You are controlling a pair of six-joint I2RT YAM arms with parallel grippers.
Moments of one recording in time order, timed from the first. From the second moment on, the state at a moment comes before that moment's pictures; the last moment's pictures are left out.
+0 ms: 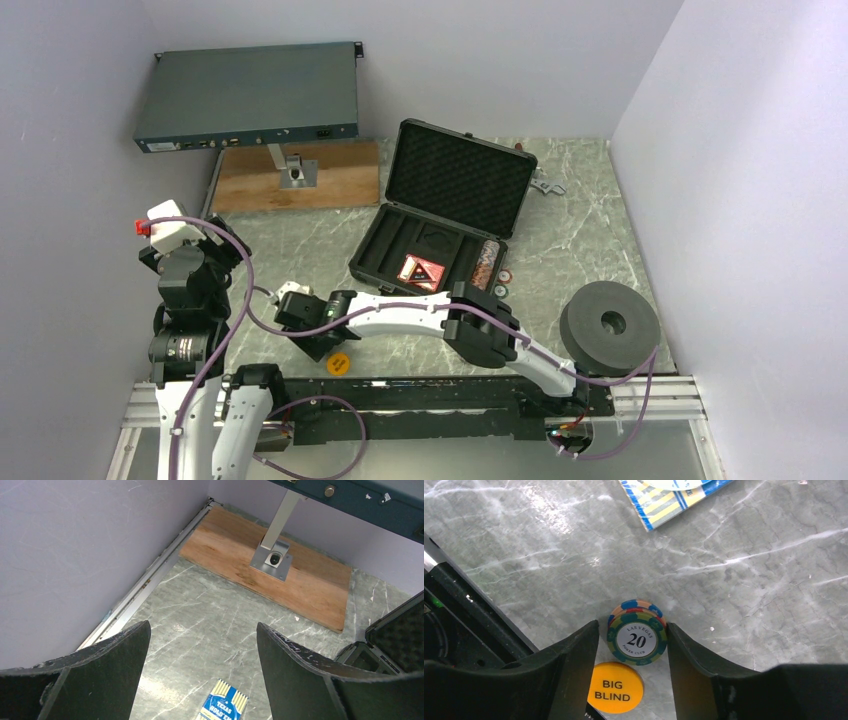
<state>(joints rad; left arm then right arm) 0.04 0.51 0.89 -0.57 -0.41 -0.27 1.36 2.33 1.91 -0.62 0.15 0.38</state>
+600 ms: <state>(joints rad) 0.04 0.51 0.89 -0.57 -0.41 -0.28 1.37 2.33 1.90 -0.62 0.18 0.38</state>
